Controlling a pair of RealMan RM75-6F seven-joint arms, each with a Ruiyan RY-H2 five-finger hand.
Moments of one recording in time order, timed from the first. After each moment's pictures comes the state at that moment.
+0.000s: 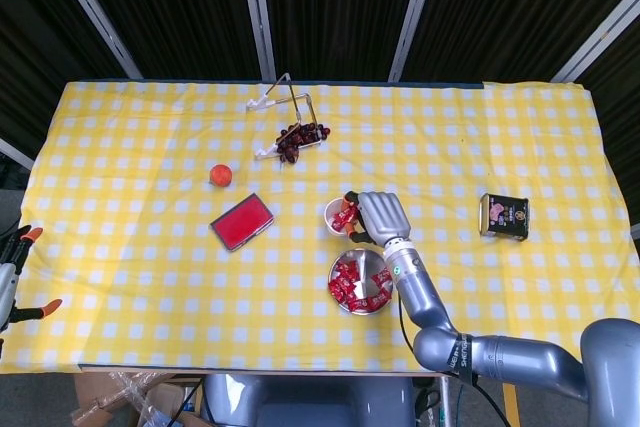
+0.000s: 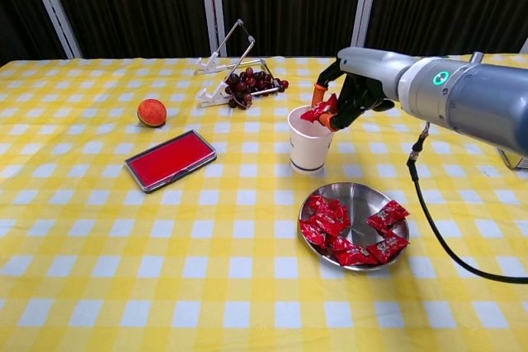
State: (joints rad) left arm -0.12 -1.01 -0.05 -1.75 1.27 1.30 0.02; right arm 0.88 -1.61 0.33 -1.61 -0.62 1.02 -0.51
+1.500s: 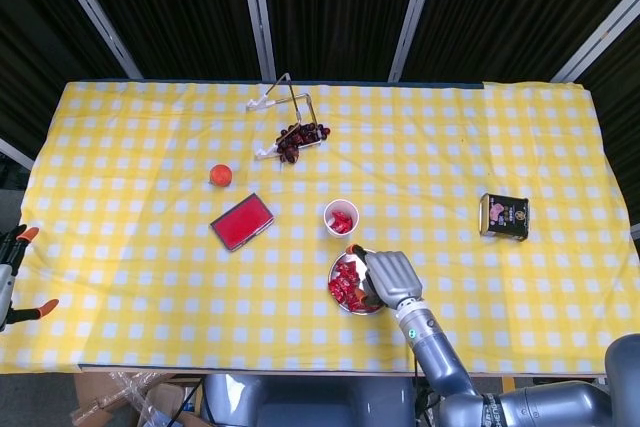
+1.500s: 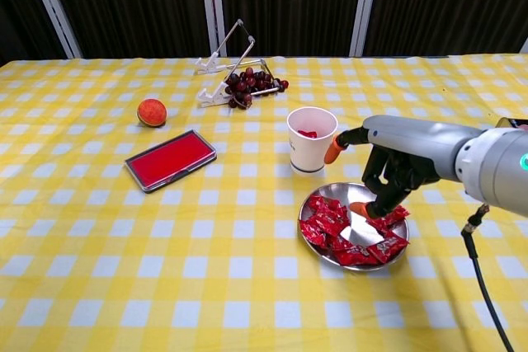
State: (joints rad) left arm -0.11 -1.01 -0.05 -1.74 1.28 1.33 0.04; right arm 0.77 -1.54 0.12 -1.99 -0.63 1.23 -0.61
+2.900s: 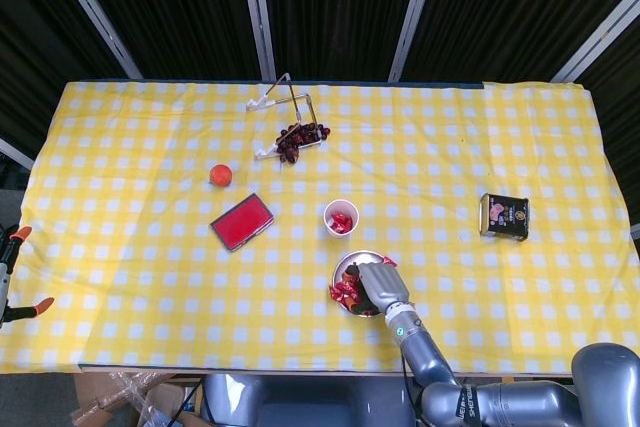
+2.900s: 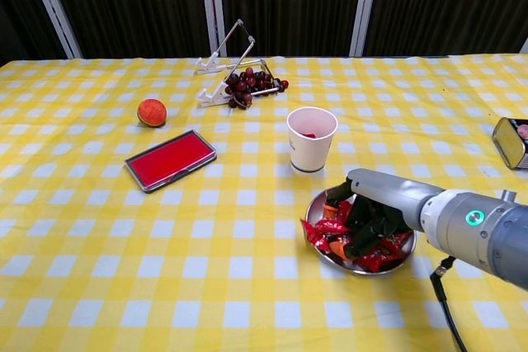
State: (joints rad) left arm -0.11 -1.02 -0.06 -1.75 1.23 1.33 0.08; right arm 0.72 -1.69 0.12 -1.71 -0.65 1.05 -0.44
